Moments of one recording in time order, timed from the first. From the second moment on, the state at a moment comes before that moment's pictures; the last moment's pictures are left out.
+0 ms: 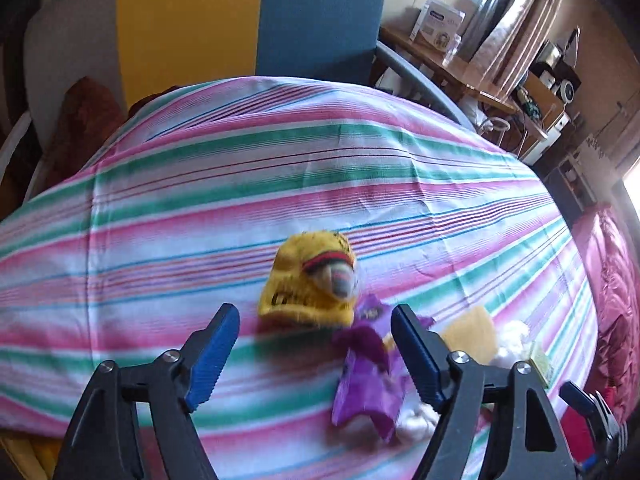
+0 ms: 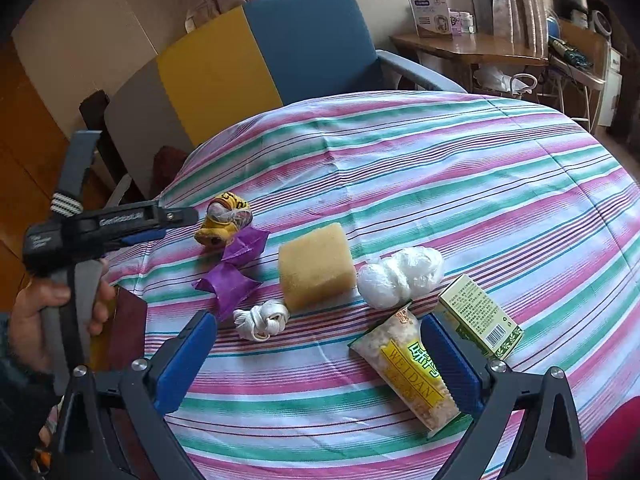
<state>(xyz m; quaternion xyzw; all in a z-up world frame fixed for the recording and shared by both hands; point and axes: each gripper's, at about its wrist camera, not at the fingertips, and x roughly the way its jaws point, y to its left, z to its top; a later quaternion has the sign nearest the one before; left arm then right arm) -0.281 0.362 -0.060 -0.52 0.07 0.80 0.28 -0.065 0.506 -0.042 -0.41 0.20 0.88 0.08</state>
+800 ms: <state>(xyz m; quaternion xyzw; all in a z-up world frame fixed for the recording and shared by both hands) -0.227 0.316 -0.037 -0.49 0.08 0.82 0.29 -0.069 0.501 -0.048 -0.43 0.18 0.88 0.09</state>
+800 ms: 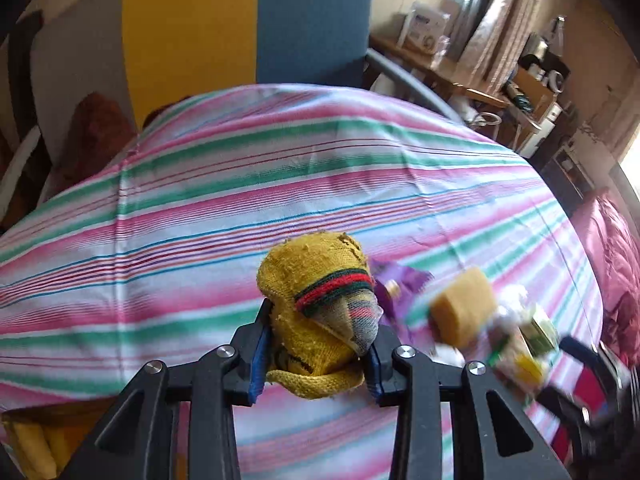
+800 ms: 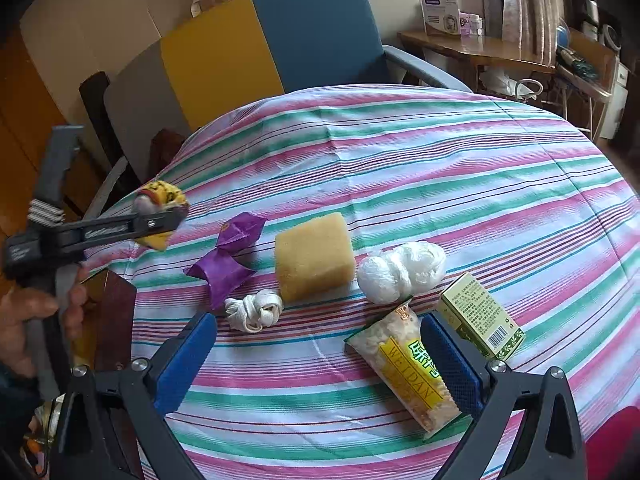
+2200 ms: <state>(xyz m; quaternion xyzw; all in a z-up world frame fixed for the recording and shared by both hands) -0.078 0.108 -0.054 -0.50 -0.02 0.81 0.30 -0.280 0.421 -0.107 -0.65 -0.06 0.76 0.01</state>
